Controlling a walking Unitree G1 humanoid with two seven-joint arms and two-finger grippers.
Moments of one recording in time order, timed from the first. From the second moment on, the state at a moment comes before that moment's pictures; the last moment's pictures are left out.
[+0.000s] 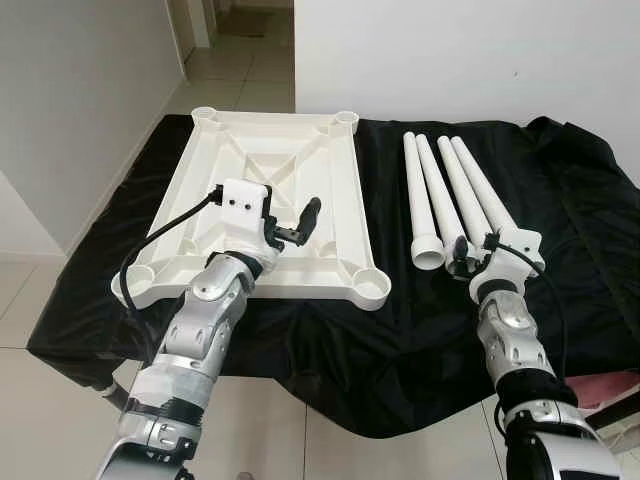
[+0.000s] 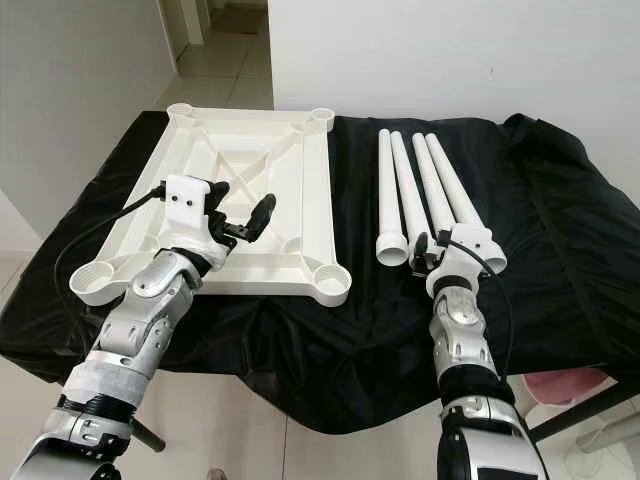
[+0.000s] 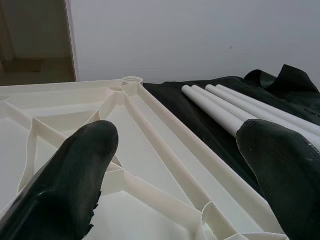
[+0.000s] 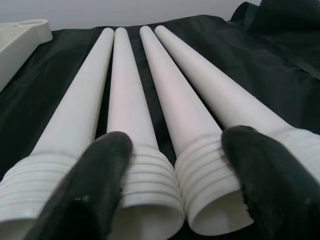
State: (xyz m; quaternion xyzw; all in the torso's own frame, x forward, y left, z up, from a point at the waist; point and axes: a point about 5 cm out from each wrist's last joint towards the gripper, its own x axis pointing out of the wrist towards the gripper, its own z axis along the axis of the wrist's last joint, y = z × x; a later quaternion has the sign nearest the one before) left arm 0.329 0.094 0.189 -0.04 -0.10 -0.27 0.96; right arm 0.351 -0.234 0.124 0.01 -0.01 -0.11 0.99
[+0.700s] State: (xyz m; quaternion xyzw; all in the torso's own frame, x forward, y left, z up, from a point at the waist) left arm 0.327 0.093 0.192 -0.04 -0.10 -0.27 0.96; right arm 0.363 -0.228 0.116 0.00 0.06 -0.05 1.00
